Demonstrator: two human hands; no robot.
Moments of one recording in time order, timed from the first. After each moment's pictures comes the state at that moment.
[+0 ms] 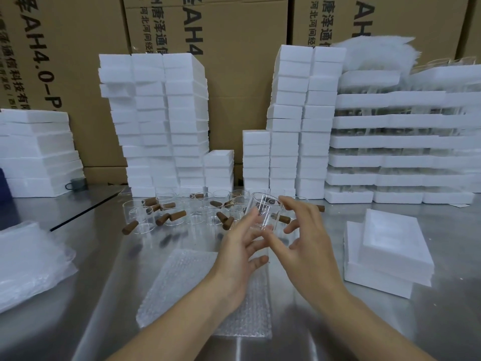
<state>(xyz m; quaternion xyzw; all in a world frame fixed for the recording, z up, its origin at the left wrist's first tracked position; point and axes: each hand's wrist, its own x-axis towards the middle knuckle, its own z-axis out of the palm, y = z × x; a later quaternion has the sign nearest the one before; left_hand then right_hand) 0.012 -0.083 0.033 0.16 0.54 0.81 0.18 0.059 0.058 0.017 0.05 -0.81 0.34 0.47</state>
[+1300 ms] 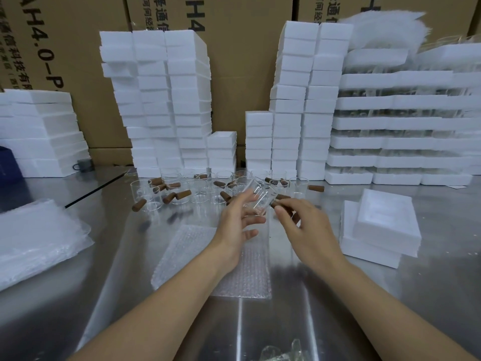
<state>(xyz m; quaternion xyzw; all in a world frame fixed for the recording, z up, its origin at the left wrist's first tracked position) -0.002 -0.085 0.031 0.14 0.57 0.79 0.14 0.064 0.071 0.017 0.00 -0.86 0.32 0.38</state>
